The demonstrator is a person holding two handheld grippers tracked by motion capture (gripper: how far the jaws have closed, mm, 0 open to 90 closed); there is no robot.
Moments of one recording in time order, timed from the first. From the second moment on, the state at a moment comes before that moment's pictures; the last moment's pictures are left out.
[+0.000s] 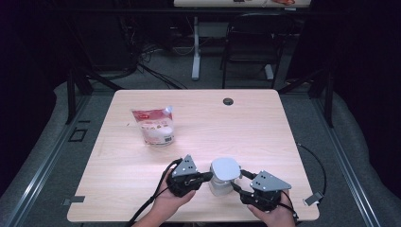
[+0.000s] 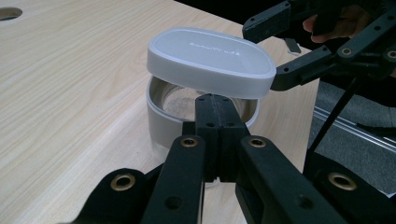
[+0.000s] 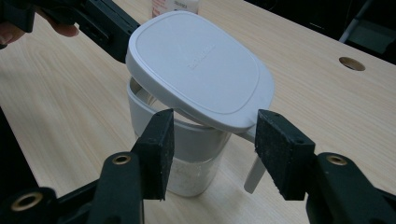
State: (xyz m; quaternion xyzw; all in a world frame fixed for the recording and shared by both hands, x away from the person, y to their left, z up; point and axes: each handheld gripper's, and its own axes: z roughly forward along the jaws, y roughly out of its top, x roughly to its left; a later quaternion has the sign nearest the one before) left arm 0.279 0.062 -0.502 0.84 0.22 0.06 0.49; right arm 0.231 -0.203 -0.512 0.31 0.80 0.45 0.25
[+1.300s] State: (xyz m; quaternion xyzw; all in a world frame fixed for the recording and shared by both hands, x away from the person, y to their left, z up) left arm 0.279 0.086 -0.502 0.84 0.25 0.08 0.48; right arm 0.237 -0.205 -0.509 0.32 0.79 0.46 0.26
